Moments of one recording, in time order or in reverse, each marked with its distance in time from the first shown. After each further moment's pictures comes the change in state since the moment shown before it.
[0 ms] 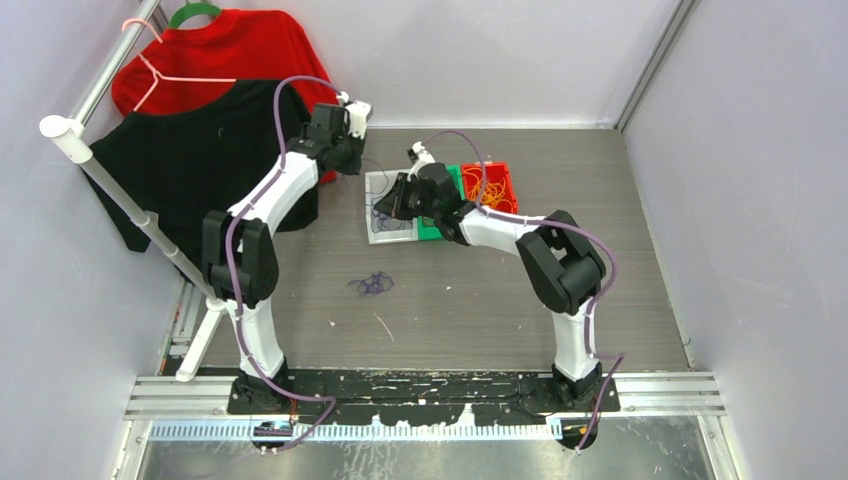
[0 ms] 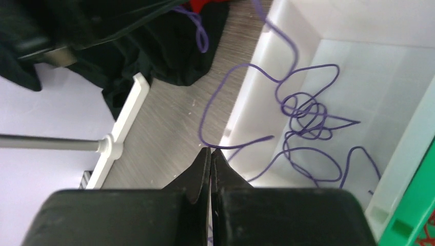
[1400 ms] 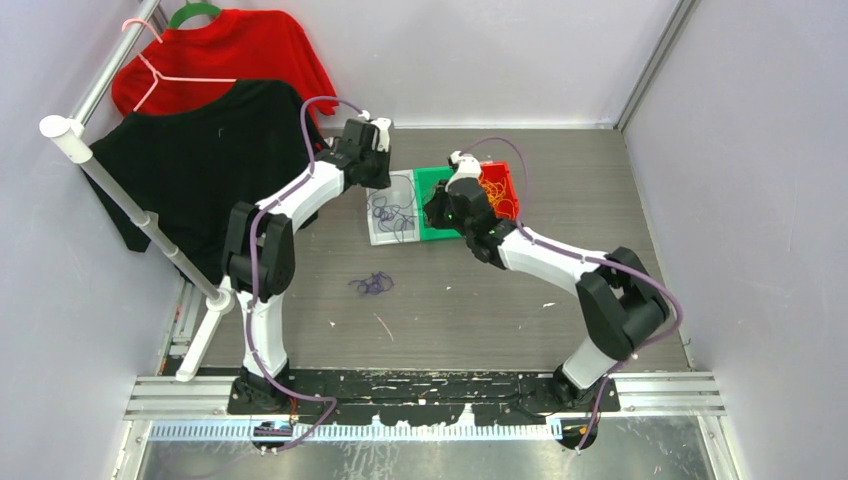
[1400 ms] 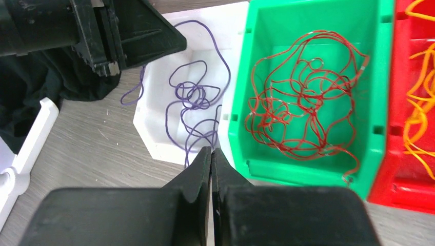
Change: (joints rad) left arm -0.103 0.088 -0.030 0.076 0.045 -0.255; right arm -0.004 -0.325 -0.242 -0.164 0.406 -0.182
